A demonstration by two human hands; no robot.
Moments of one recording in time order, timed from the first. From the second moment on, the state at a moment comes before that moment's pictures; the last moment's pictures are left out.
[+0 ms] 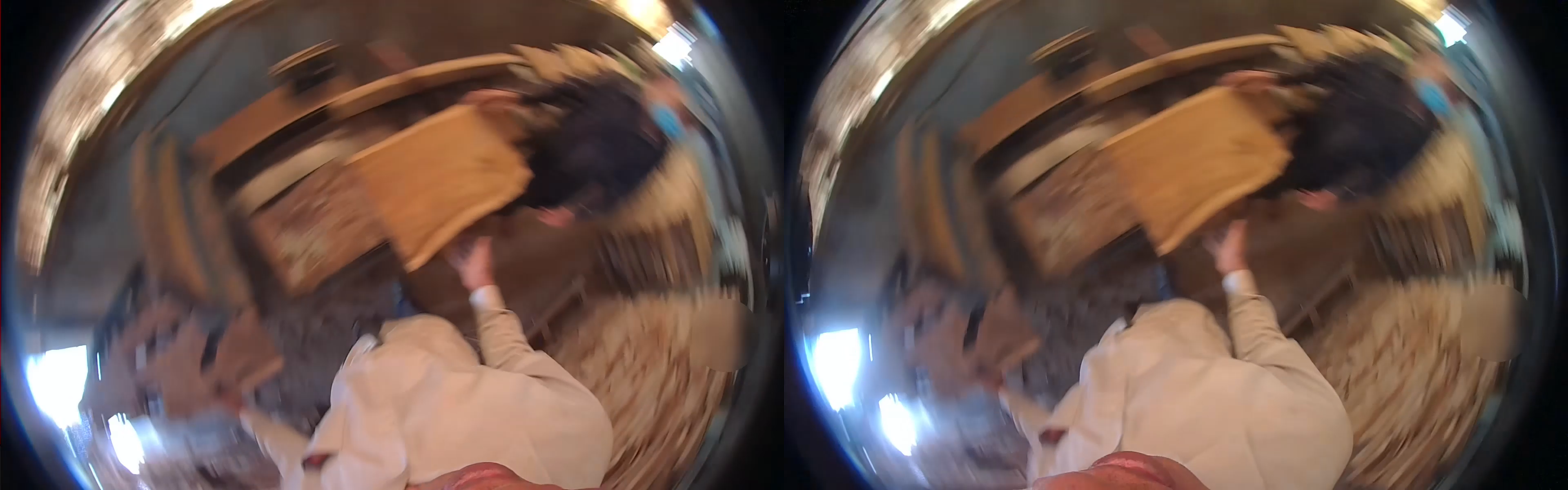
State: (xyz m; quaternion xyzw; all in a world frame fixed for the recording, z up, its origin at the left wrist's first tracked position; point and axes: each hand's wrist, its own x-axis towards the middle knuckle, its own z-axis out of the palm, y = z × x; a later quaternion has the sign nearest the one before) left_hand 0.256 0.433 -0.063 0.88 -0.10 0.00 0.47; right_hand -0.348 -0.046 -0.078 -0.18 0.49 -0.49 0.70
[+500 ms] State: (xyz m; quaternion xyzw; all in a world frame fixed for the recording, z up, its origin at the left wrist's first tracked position) left_hand 0.225 0.204 -0.050 0.79 -0.08 -0.20 0.58; right_hand -0.384 0.129 -0.176 -0.28 0.72 -0.19 0.61
